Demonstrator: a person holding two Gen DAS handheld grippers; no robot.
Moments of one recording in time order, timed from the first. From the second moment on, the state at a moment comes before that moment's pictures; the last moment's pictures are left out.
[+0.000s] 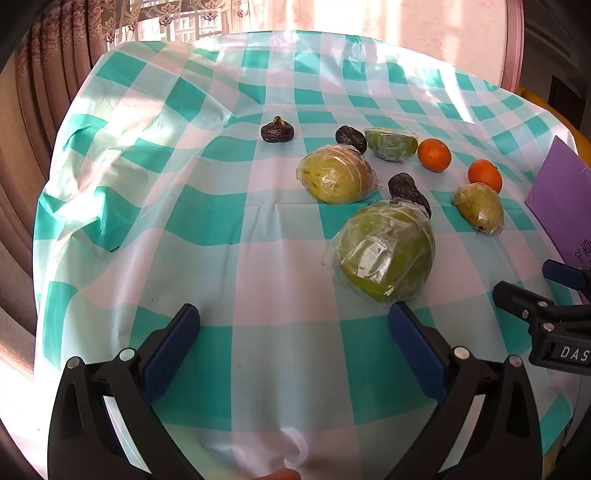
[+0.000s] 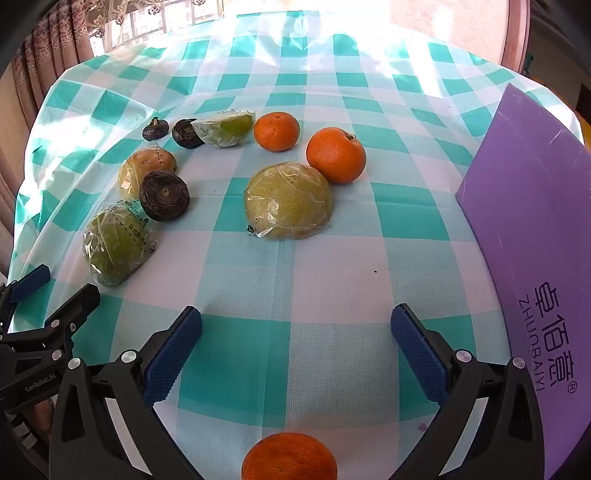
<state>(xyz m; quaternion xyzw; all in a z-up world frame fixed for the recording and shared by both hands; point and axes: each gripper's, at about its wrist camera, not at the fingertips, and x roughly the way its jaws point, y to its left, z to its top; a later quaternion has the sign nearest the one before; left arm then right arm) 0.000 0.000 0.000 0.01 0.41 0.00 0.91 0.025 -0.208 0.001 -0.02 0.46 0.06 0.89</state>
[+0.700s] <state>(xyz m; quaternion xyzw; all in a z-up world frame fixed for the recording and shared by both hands) -0.002 -0.006 0.000 0.01 0.40 0.00 0.92 0.021 -0.210 -0.001 -0.02 0.45 0.05 0.89</state>
